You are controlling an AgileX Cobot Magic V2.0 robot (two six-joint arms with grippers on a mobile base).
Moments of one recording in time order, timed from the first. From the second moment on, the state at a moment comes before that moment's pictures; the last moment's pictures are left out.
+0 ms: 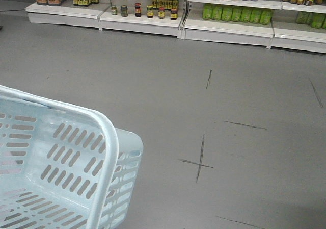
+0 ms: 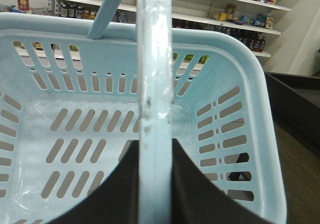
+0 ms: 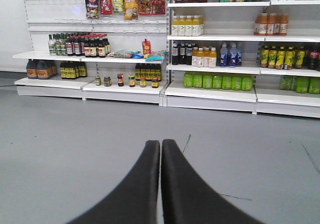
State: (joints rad) left arm -0.37 0.08 -0.46 -0.36 0.63 0.07; right arm 0.03 -0.01 0.03 -0.27 0.09 0.26
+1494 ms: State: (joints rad) left arm -0.37 0.08 -0.46 -0.36 0.63 0.07; right arm 0.03 -0.01 0.03 -0.27 0.09 0.26
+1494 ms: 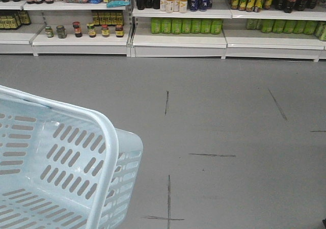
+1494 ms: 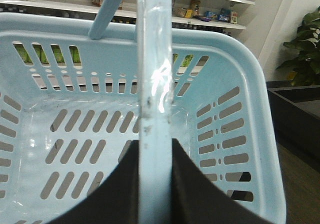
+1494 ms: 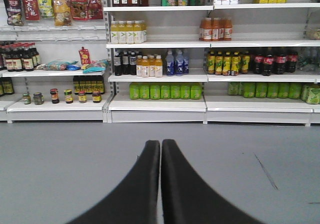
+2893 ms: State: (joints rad) left arm -0.37 0.08 -0.46 -0.36 0.63 0.07; right arm 0.03 -0.01 0.03 -0.27 0.09 0.26
